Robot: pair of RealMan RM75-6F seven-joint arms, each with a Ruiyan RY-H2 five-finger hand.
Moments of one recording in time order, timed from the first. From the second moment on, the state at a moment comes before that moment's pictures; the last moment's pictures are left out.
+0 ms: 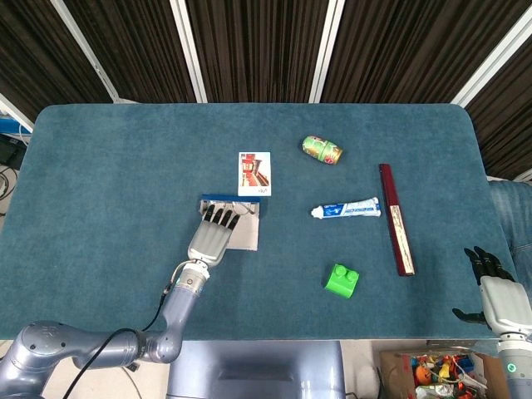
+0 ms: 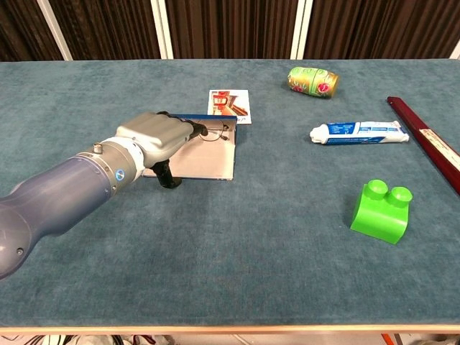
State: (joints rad) left arm -0.92 -1.90 -0.15 -1.32 0.75 1.12 0.89; right arm 0.12 -1.03 0.06 -1.77 -1.21 1.27 -0.15
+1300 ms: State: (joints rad) left arm -0.97 -1.95 -0.28 -1.19 0.77 1.13 0.92; right arm 0.13 -1.02 0.06 -1.78 -1.19 1.26 -0.15
